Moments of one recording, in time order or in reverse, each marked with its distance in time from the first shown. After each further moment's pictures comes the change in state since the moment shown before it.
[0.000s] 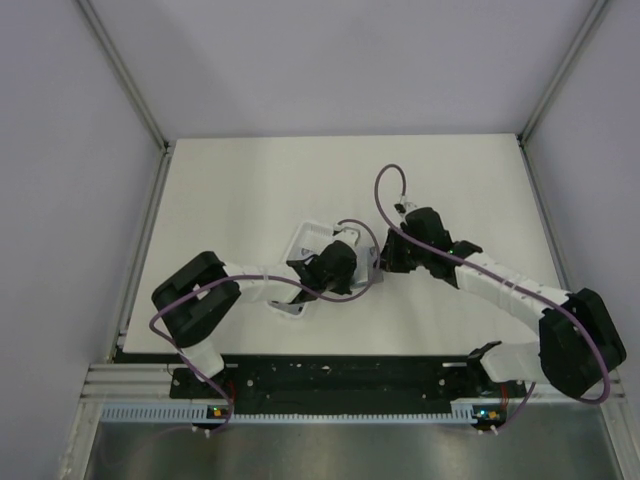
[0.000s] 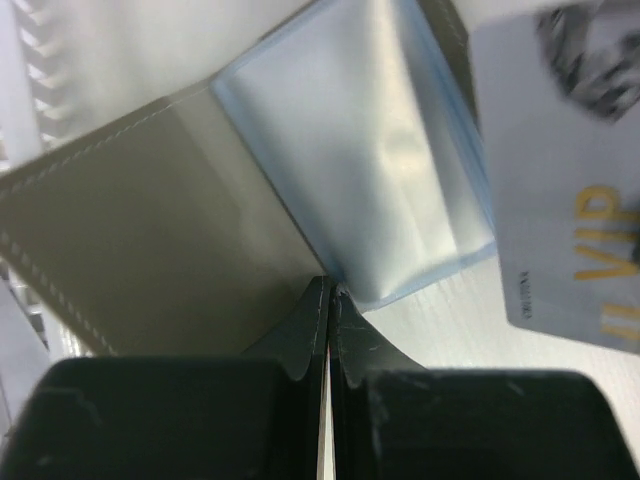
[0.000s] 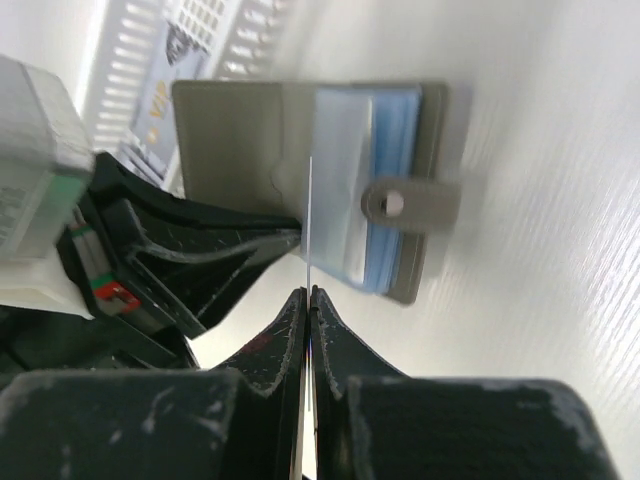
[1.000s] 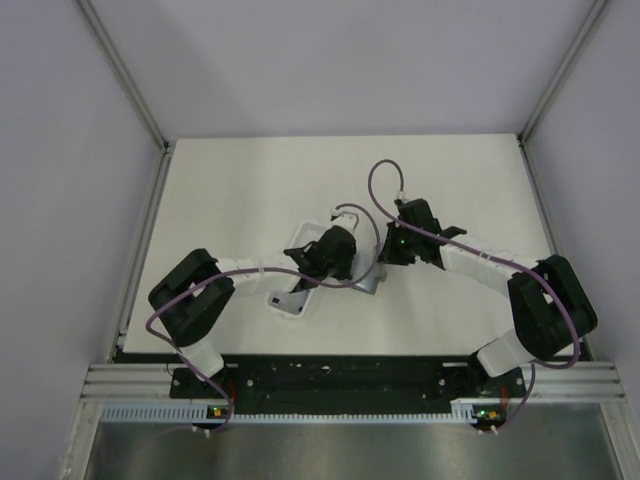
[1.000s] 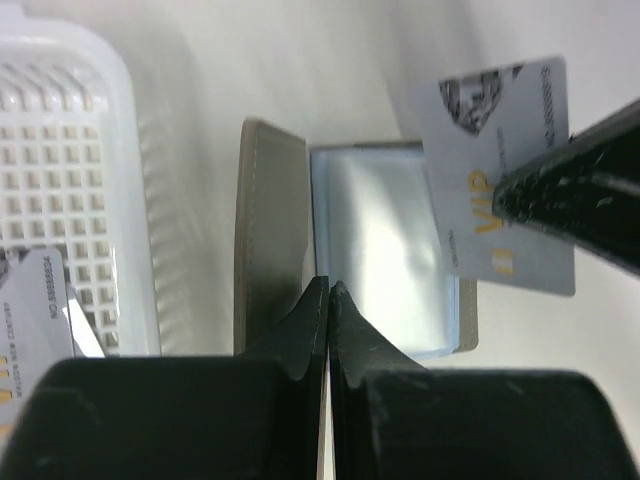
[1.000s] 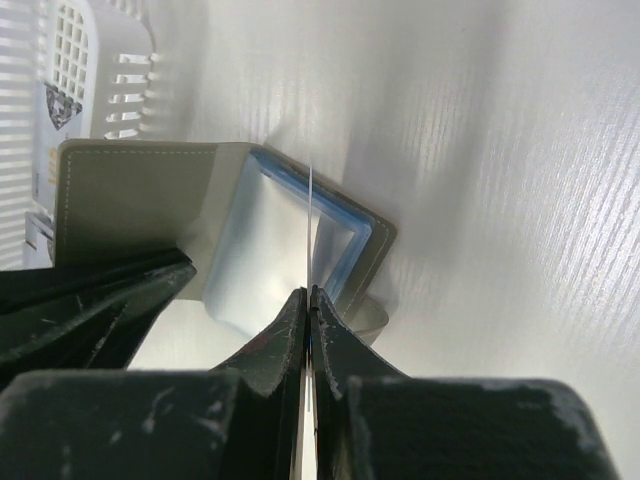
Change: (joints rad) left arm 0.042 -0.022 0.071 -0.060 -0.039 0.025; right arm -0.063 0.214 0.123 -0.017 0.056 -0.003
